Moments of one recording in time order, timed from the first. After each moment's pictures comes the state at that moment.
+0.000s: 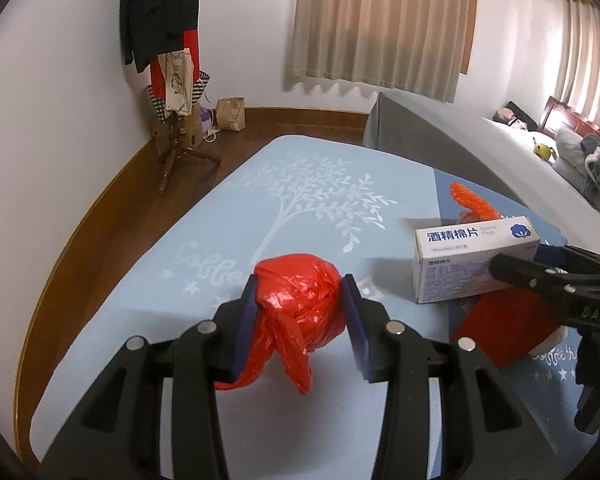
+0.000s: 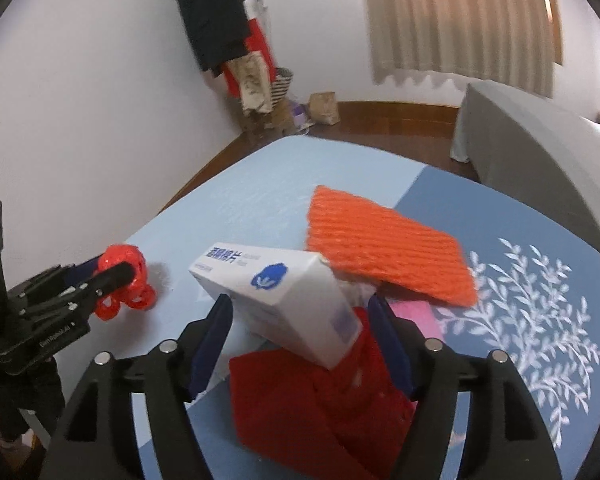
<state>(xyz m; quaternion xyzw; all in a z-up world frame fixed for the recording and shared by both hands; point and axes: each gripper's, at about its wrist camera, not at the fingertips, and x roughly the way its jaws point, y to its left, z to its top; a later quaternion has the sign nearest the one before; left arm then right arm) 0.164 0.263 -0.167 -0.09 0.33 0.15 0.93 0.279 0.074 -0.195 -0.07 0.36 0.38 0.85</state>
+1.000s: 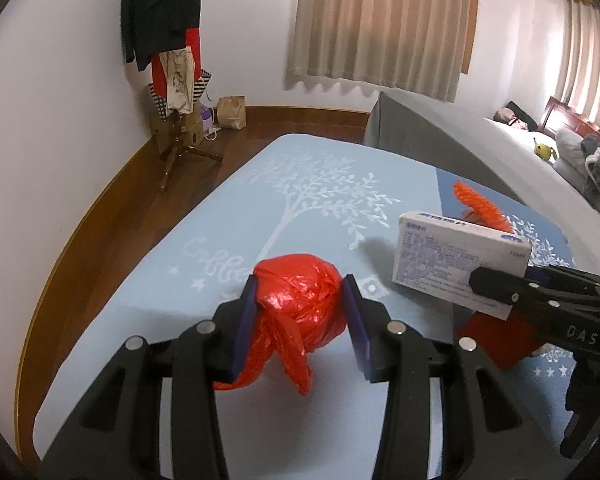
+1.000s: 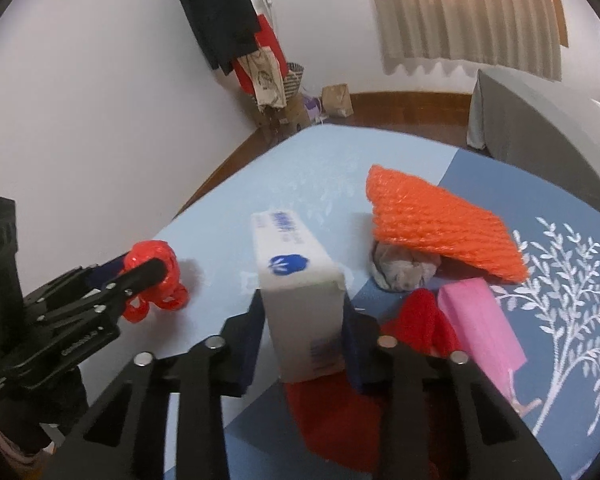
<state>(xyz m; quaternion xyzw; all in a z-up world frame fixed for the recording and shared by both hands) 0.159 0.266 -0.169 -0.09 0.33 0.14 0.93 0.253 0.086 -0.196 -0.03 0.38 0.39 0.84</state>
